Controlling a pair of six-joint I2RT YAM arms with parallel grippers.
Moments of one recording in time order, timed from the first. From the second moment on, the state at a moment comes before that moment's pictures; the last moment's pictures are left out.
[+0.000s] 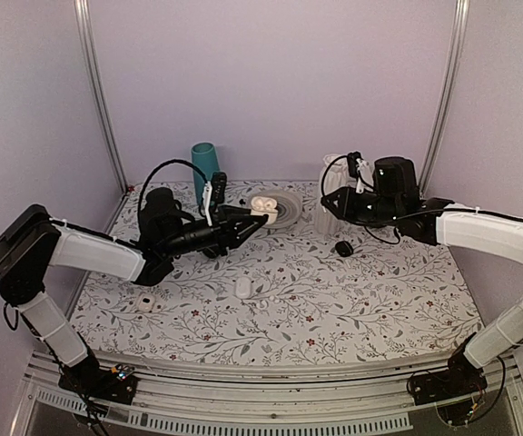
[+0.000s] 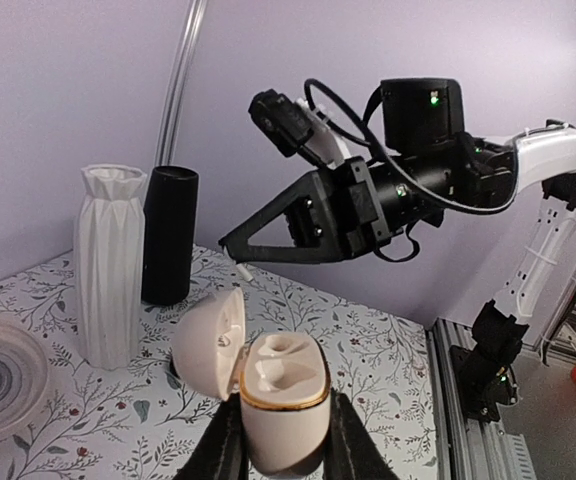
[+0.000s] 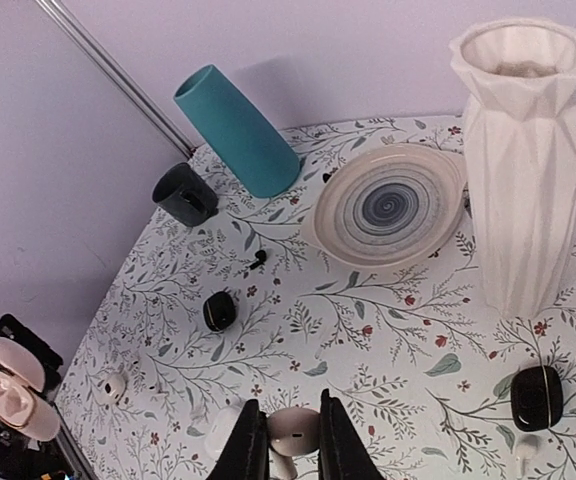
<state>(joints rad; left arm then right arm) -0.72 1.65 0.77 1.01 0.51 -0.30 0.60 1.47 1.04 0.02 -0.12 0.51</state>
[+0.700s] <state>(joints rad) -0.76 1.71 0.83 1.04 0.51 -0.29 0.82 1.40 1.03 0.33 -0.14 0.54</state>
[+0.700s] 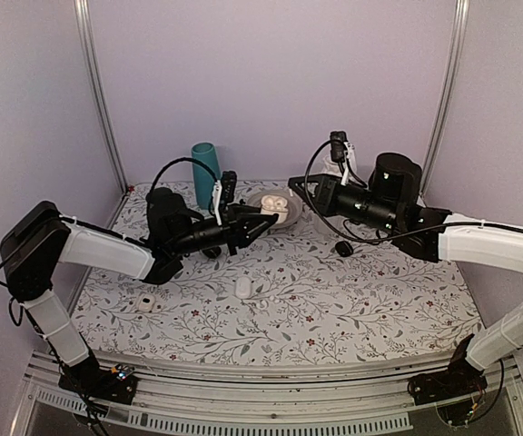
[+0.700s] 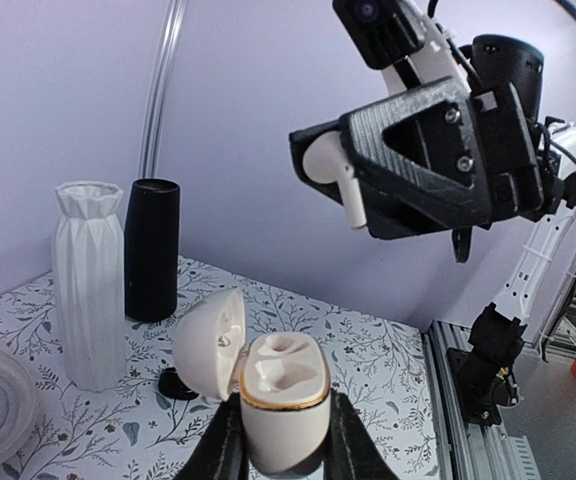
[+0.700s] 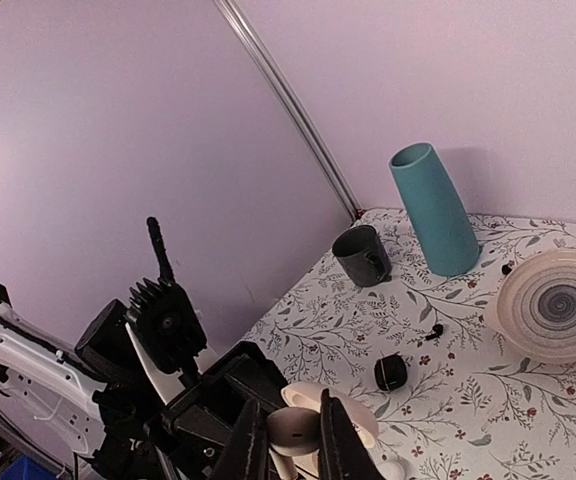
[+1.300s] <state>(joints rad) -0.78 1.71 0.84 1.02 0.53 -0.23 0.92 1.45 1.03 0.40 -0.14 0.46</state>
